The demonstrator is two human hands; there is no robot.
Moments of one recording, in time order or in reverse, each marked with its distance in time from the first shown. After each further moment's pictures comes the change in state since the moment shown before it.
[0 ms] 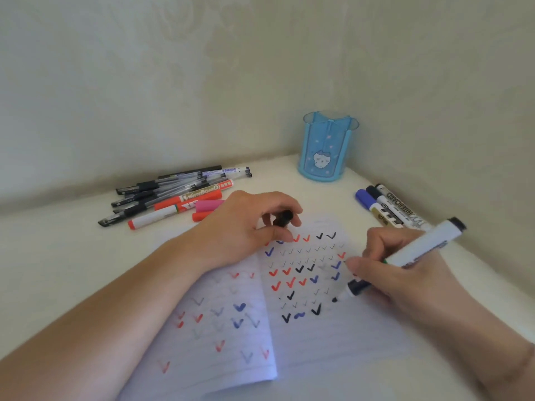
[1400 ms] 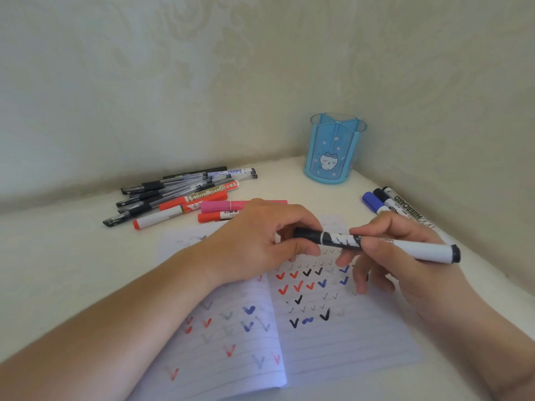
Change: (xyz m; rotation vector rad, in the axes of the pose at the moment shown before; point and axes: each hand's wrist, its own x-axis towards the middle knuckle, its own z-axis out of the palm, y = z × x) left_hand -0.006 0.014 0.009 -0.086 -0.005 0.073; right_hand 0.012 -0.003 0.010 0.264 -0.061 -0.102
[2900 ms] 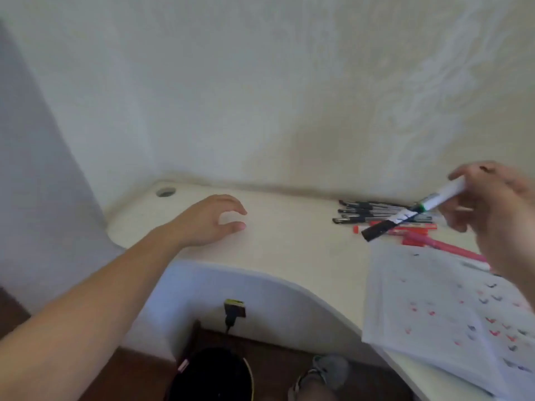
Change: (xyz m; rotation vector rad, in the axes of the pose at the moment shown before) left_hand -0.328 -0.034 -0.239 0.723 0.322 -0.681; right_hand 0.072 -0.073 0.178 0.121 -0.171 -0.194
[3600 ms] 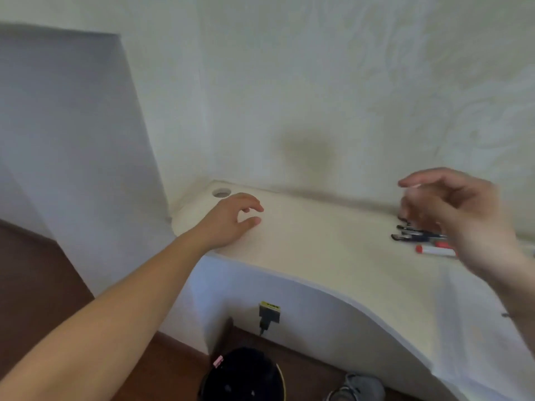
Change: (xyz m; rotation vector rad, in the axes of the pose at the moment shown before) left_hand -0.034 -0.027 -0.026 -0.210 0.177 -0.186; right_hand 0.002 -0.008 0.109 -0.168 -0.300 -0.120
